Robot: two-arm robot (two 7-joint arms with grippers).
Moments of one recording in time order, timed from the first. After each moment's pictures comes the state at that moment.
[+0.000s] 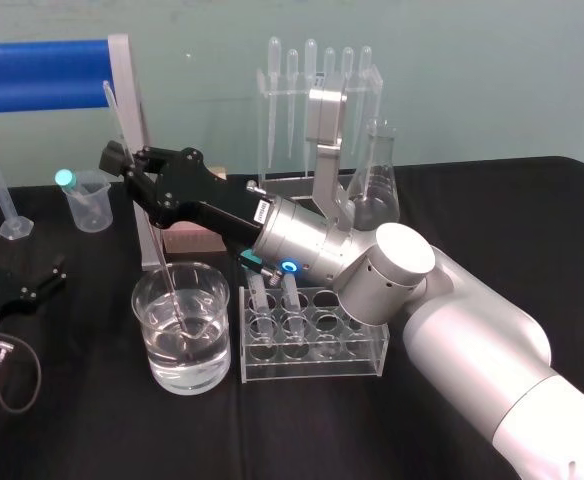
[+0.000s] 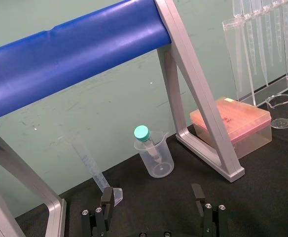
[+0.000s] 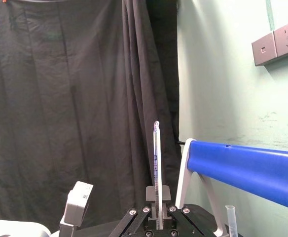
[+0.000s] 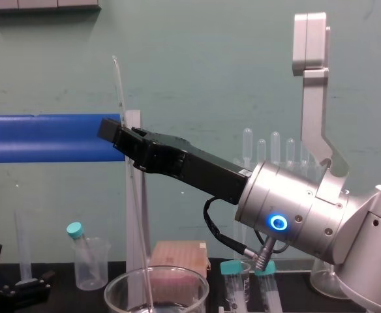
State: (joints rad) left arm -0.20 0.60 0.45 -1.41 -0.25 -0.12 0.03; right arm 0.61 0.11 -0.59 -1.03 0.72 -0.25 0.87
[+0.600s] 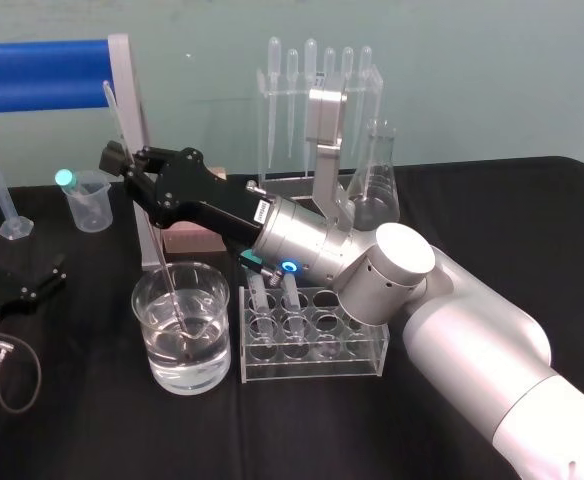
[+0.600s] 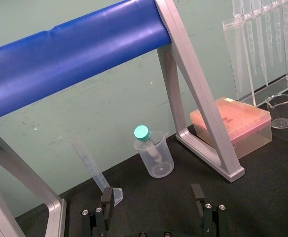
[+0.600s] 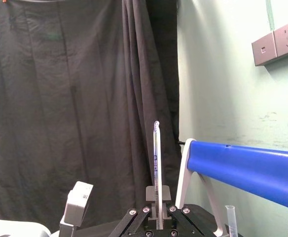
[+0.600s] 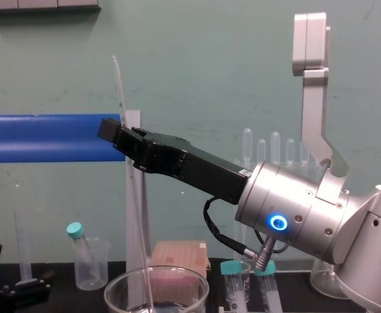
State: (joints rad) left arm -0.20 0.60 0.45 -1.41 -0.25 -0.12 0.03; right arm 0.61 0.11 -0.59 -1.03 0.72 -0.25 0.87
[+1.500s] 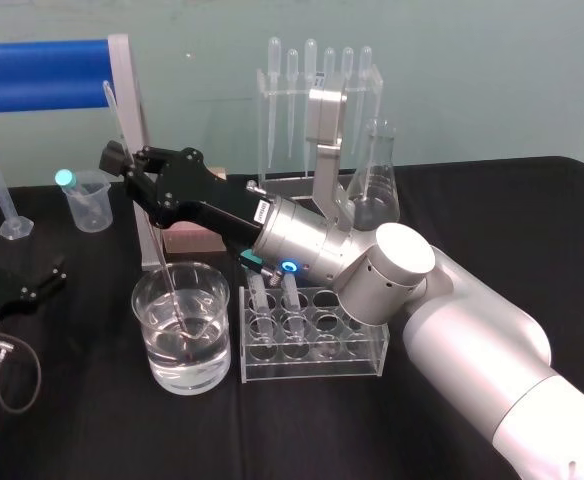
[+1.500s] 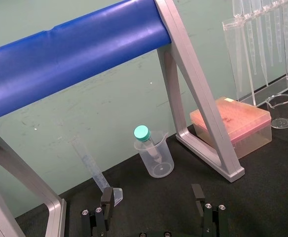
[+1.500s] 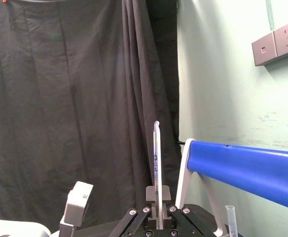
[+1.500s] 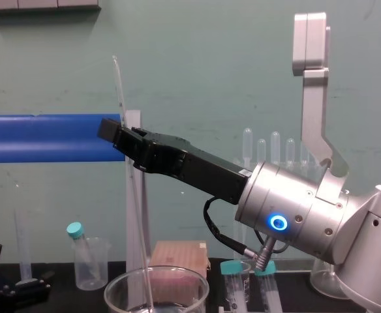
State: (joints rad) left arm -0.20 0.60 0.45 -1.41 -0.25 -0.12 0.03; right arm 0.61 0.11 -0.59 -1.03 0.72 -0.25 0.87
